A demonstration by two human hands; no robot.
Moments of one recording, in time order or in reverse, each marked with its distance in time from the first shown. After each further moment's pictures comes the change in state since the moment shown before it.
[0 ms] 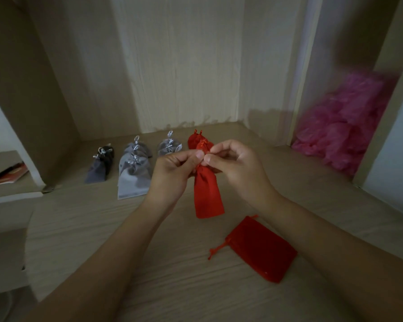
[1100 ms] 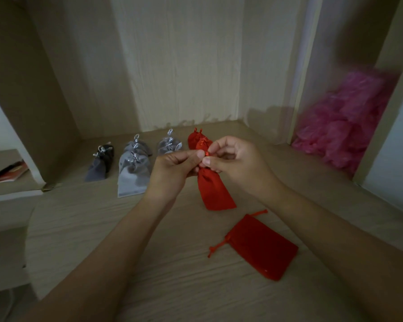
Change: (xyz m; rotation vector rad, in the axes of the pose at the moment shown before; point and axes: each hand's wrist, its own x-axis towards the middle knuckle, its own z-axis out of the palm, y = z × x) left_hand 0.002 -0.002 0.000 -0.004 0.040 -0.069; right_hand 0.010 0.000 -0.008 -0.151 -0.119 -0.002
